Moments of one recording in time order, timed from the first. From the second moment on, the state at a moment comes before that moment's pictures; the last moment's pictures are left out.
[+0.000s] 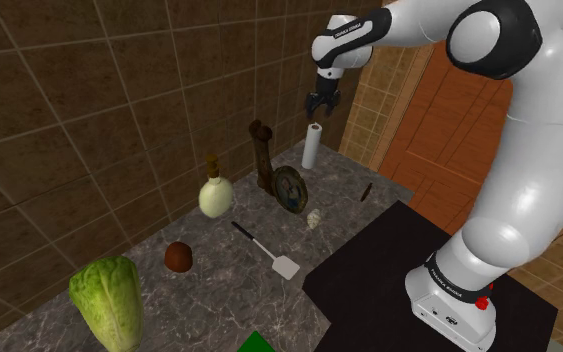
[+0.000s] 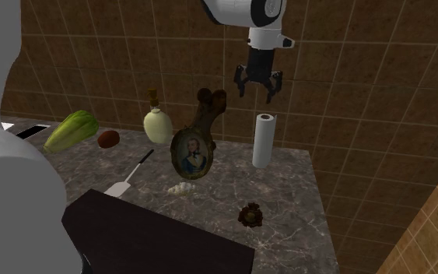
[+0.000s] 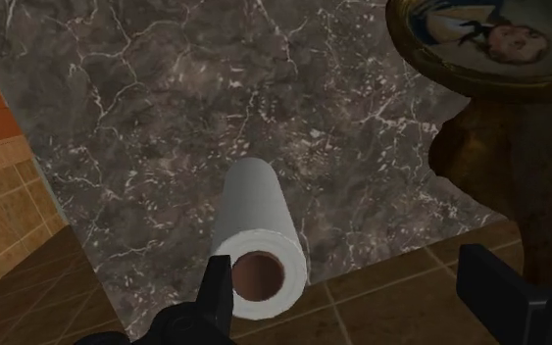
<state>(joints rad) -0.12 0.36 -0.13 -1.76 0.12 2.10 -0.19</state>
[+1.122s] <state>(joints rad) -0.17 0.71 -0.13 -1.47 0.15 2.12 -0.23</state>
